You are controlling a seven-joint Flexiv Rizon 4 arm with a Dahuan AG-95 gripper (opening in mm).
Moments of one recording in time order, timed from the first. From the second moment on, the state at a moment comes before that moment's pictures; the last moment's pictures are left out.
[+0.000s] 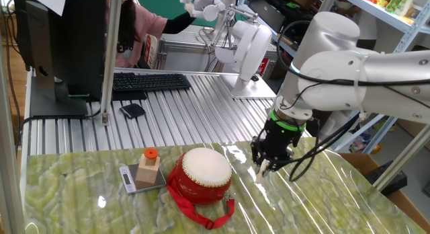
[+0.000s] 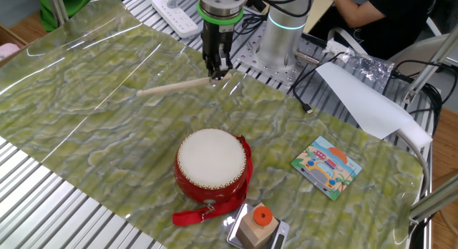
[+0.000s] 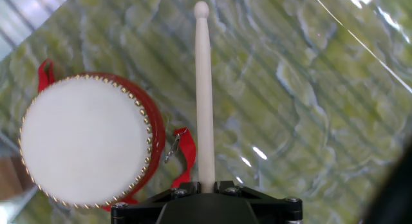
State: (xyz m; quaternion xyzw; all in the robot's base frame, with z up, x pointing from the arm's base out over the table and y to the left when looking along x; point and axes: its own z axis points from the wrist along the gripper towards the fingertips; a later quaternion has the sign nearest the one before) arm 0.424 -0.029 0.204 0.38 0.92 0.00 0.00
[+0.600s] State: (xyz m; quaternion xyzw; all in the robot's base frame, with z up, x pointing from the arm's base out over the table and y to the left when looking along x) arm 0.423 -0.034 0.201 0.42 0.91 0.01 0.00
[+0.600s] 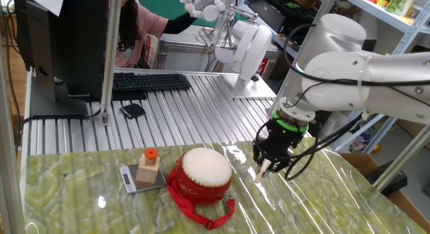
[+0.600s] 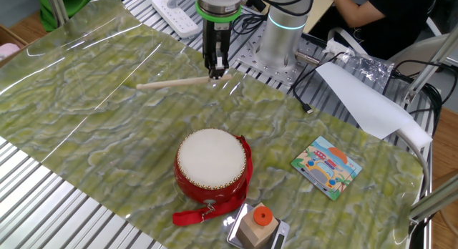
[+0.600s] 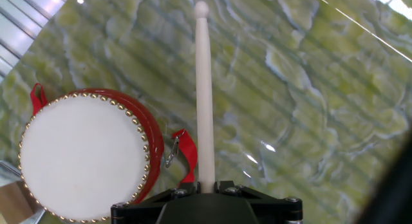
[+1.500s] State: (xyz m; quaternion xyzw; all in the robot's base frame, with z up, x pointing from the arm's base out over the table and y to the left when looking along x) arm 0.422 -0.035 0.200 0.35 0.94 0.00 0.00
